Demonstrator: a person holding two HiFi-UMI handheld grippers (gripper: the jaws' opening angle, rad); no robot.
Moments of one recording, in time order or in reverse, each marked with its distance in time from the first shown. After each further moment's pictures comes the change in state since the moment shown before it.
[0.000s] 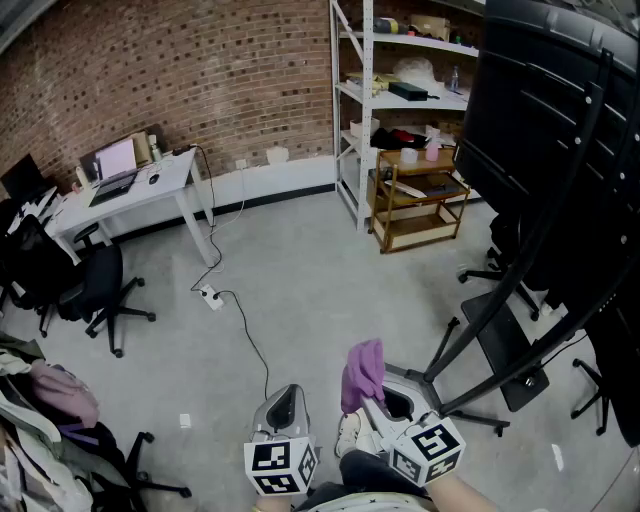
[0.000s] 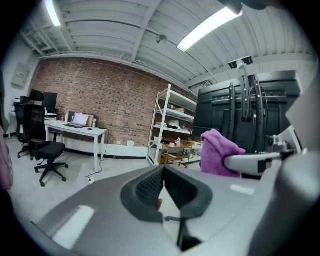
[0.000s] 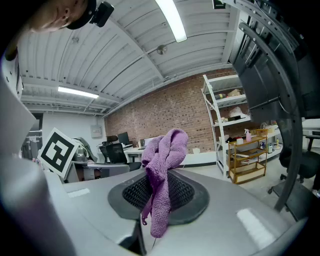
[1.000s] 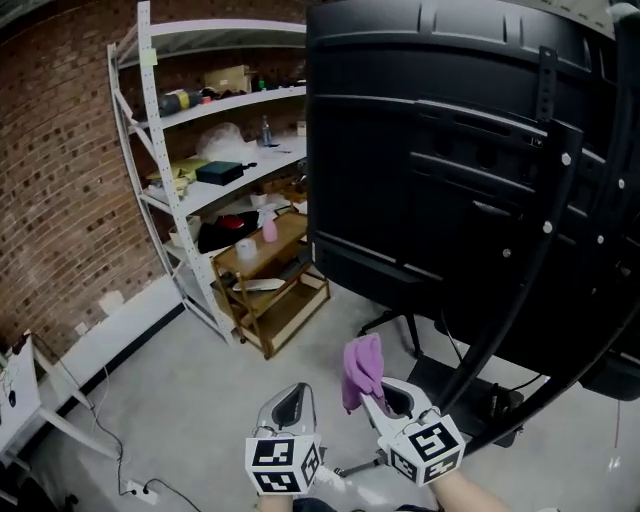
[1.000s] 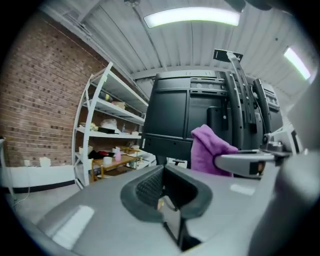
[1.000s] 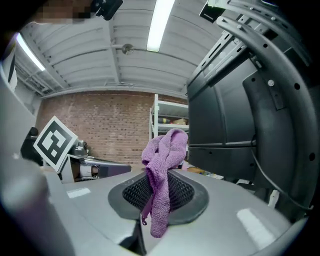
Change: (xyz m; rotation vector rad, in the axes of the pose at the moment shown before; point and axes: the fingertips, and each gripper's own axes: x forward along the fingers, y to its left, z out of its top) left arm 0.452 -0.210 0.186 0.213 -0.006 -0.751; right arm 0.111 -0.398 0.177 -0.057 -0.165 -0.707
